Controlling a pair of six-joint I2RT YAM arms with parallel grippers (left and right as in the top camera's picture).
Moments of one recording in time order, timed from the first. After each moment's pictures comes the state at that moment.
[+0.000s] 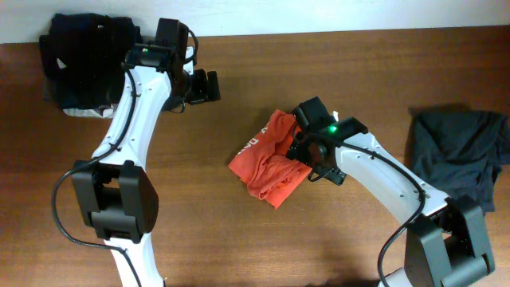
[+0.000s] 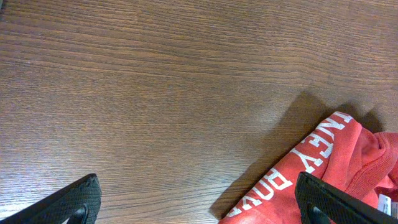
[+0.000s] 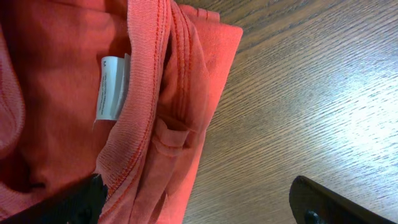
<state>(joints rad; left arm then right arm) -0.17 2.10 1.96 -1.11 0.12 -0.29 0.43 1.69 1.20 -0.89 0.09 0.97</state>
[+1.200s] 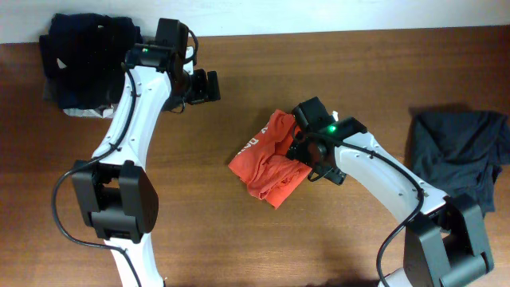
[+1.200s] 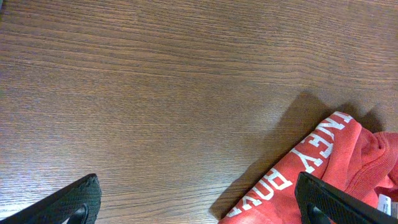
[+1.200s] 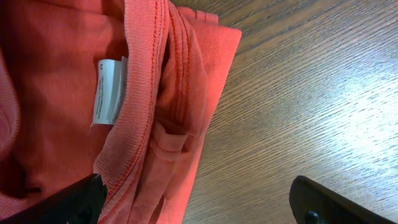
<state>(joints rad) -0.17 2.10 1.96 -1.11 0.12 -0.29 0.43 1.70 1.20 -0.88 0.10 0.97</state>
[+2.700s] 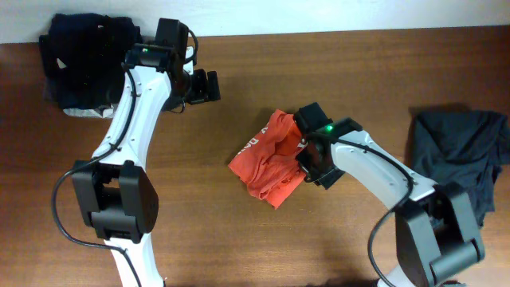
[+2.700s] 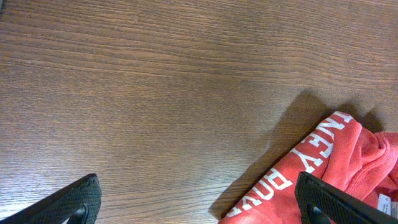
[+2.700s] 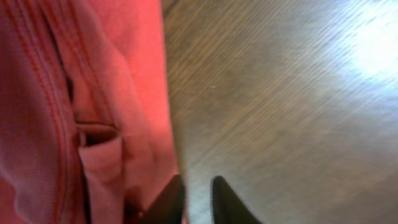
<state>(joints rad) -0.17 2.10 1.96 -1.11 0.12 -0.29 0.41 1.76 1.17 -0.91 0.01 1.27</state>
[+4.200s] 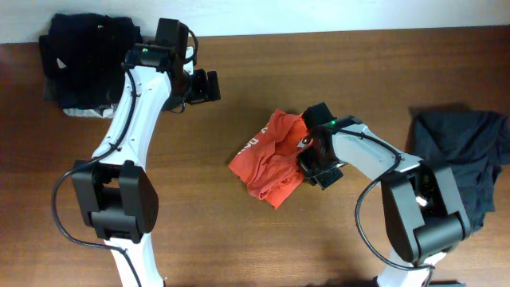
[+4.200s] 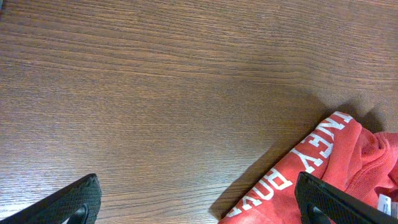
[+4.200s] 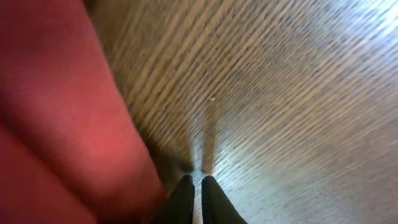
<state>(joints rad) -0.17 2.10 1.96 -1.11 0.12 -0.29 0.32 1.89 1.16 -0.85 -0.19 1.31</state>
